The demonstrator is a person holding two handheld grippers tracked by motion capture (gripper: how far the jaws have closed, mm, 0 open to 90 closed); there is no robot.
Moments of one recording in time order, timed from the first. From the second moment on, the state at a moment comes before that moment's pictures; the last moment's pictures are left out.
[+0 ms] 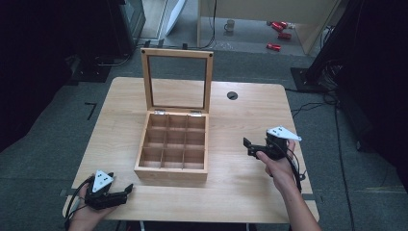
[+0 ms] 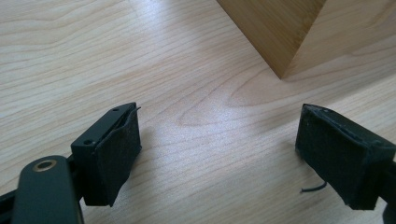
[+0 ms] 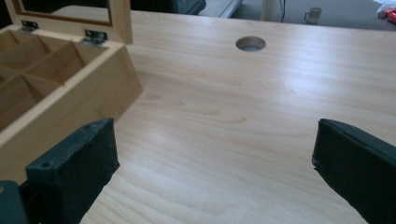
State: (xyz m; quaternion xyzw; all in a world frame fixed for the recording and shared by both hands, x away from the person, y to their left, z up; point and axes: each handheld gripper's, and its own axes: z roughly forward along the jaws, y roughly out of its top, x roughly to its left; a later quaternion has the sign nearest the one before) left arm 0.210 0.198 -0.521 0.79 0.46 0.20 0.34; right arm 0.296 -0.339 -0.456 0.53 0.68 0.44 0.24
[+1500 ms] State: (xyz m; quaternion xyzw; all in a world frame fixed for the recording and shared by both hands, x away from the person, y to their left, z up) left arm 0.210 0.198 -0.521 0.79 0.46 0.20 0.34; right arm 0.212 -0.409 -0.526 0.60 0.70 0.30 0.24
